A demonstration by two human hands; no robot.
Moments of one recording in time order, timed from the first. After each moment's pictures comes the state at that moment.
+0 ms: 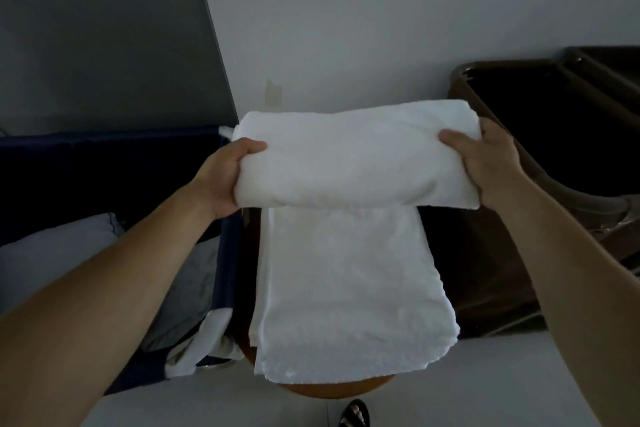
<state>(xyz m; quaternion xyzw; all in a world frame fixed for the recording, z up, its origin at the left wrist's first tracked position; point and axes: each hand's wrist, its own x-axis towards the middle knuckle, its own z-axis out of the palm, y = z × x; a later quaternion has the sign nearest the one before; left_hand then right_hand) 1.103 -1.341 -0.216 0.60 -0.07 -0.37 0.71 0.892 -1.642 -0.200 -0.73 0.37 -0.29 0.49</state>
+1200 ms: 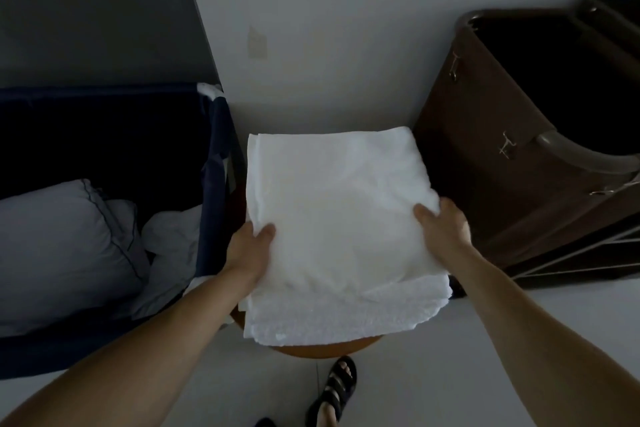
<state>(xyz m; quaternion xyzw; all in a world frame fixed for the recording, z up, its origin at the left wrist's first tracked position) 1.006 -1.324 -0.390 0.79 0.00 -0.28 0.54 0.838 -1.600 -0.364 -0.78 0.50 -0.11 0.36</state>
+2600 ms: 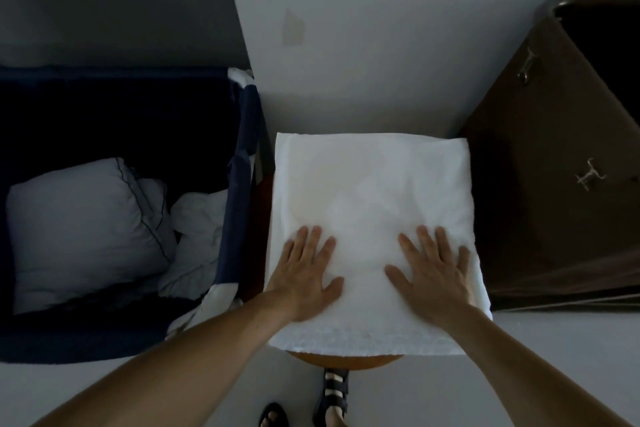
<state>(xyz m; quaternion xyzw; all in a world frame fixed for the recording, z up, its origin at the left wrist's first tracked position) 0.998 -1.341 -0.440 0.88 -0.42 -0.23 0.01 0.856 -1.562 -0.431 -0.94 0.27 0.18 0.04</state>
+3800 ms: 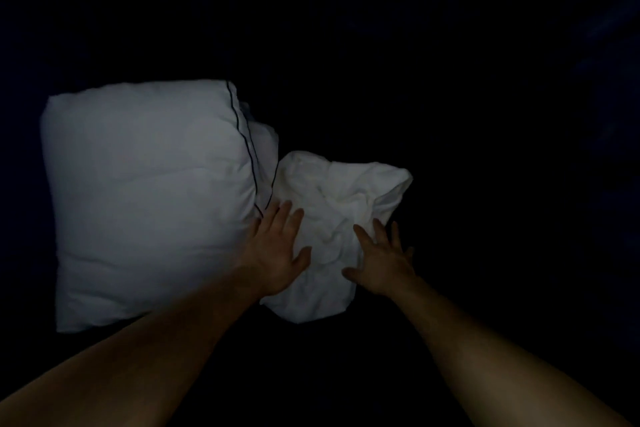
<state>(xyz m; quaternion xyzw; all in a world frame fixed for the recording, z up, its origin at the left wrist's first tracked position) 1.391 -1.010 -0.734 0.93 -0.25 -0.25 0.07 1.319 -1.232 -0.753 -0.89 0.14 0.39 0.18</state>
